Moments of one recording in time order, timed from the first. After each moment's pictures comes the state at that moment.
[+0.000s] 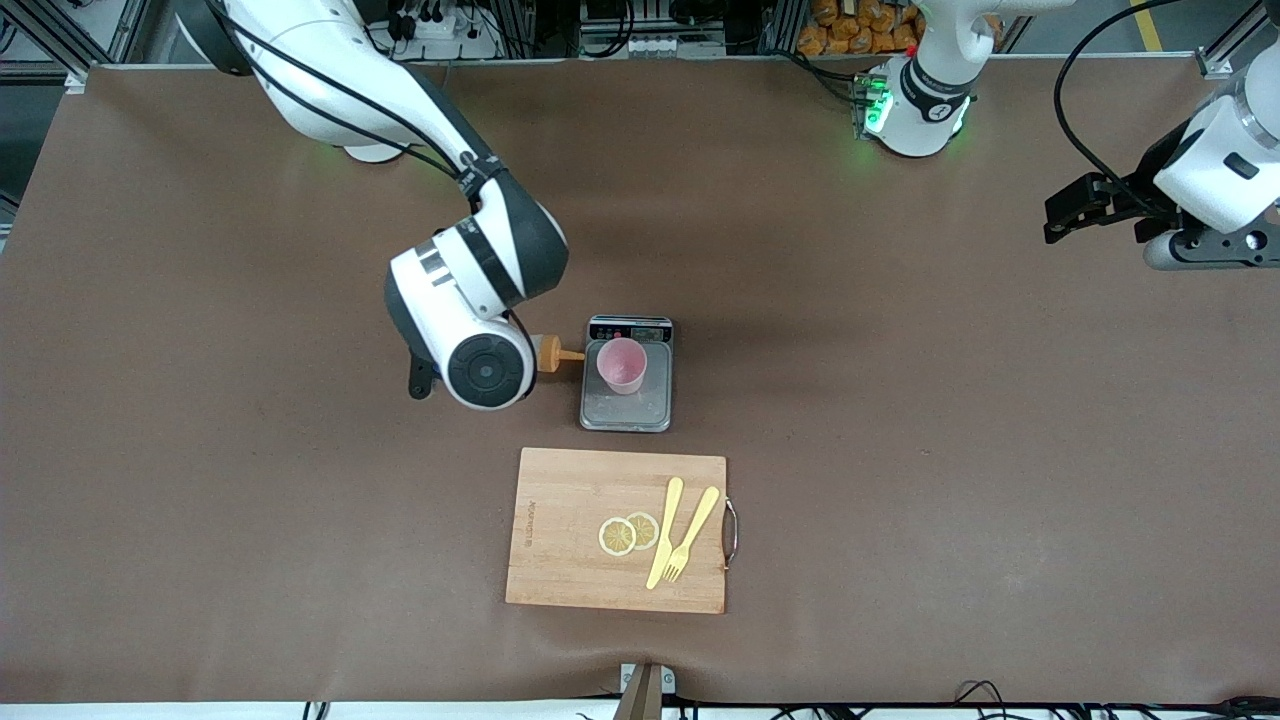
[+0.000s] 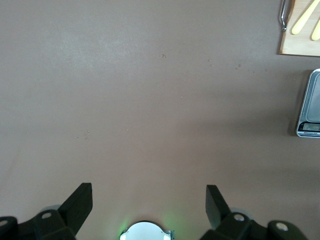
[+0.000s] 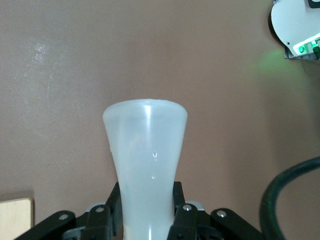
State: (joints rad) left arm -0.07 -0.01 -0.06 -1.55 -0.01 1.44 -0.13; right arm 0.53 0.75 0.02 -1.14 0.00 1.42 2.20
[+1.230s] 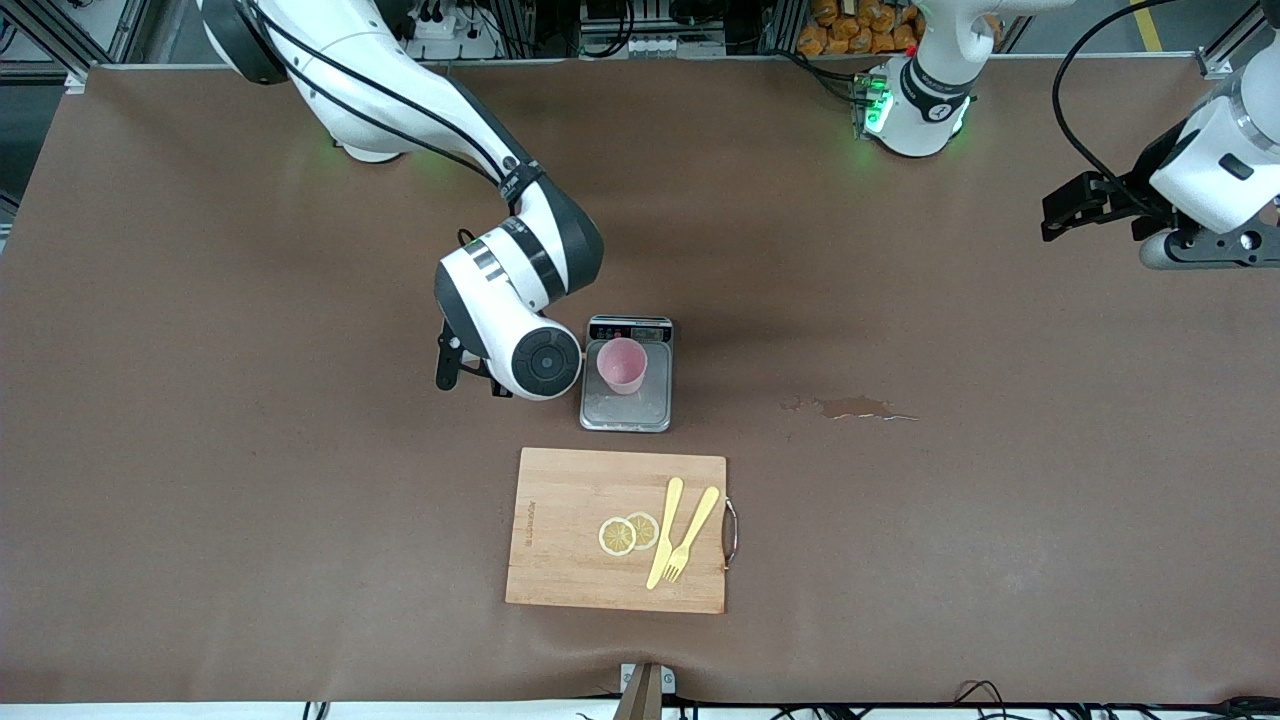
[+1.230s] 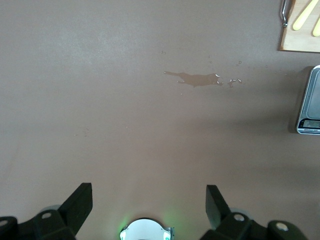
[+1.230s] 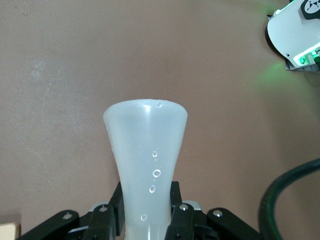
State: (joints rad) left arm -0.07 -0.01 -0.06 -1.55 -0.01 1.43 -0.13; right arm 0.57 0.79 0.00 -1.14 -0.08 1.39 2.26
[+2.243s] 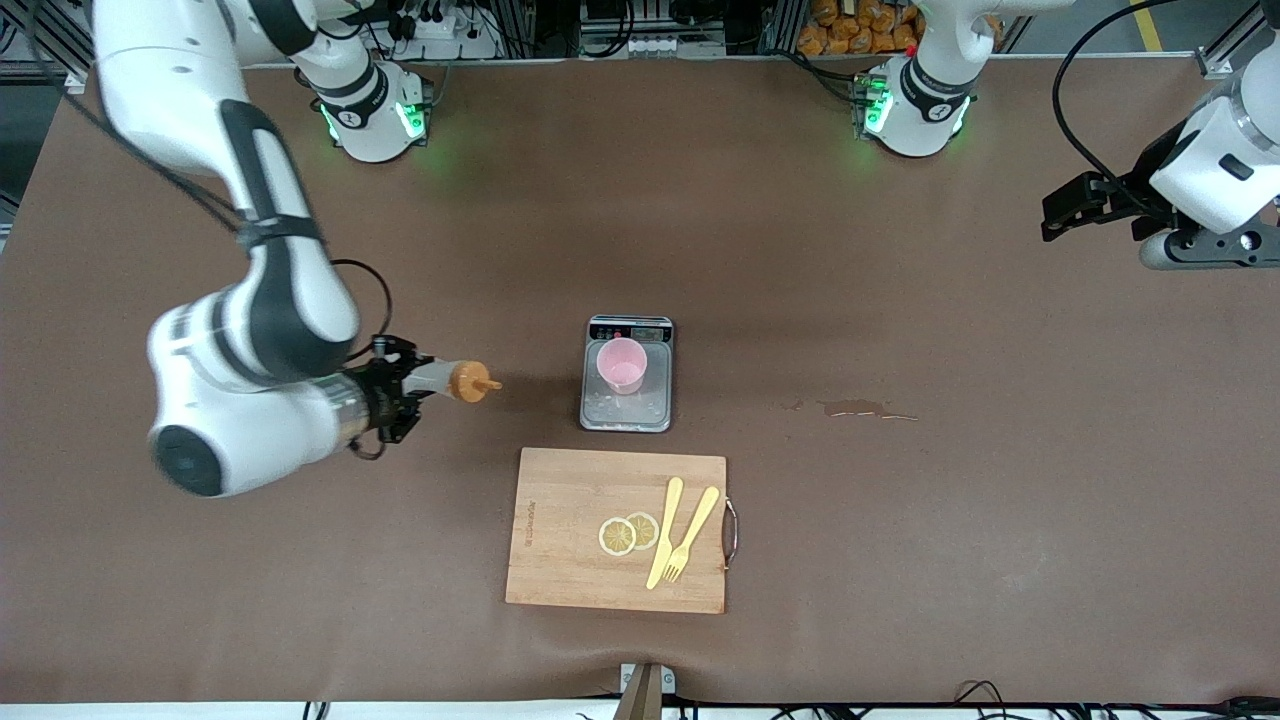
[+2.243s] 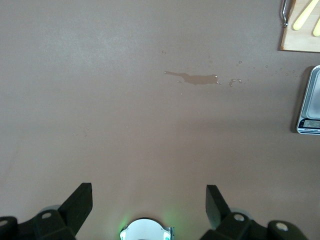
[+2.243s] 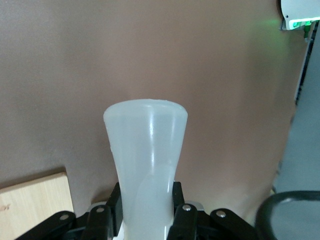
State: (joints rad) left arm -0.07 -0.01 -0.06 -1.55 -0.01 1.43 -0.13; right arm 0.15 0.71 0.00 -1.11 0.43 1.34 1.80
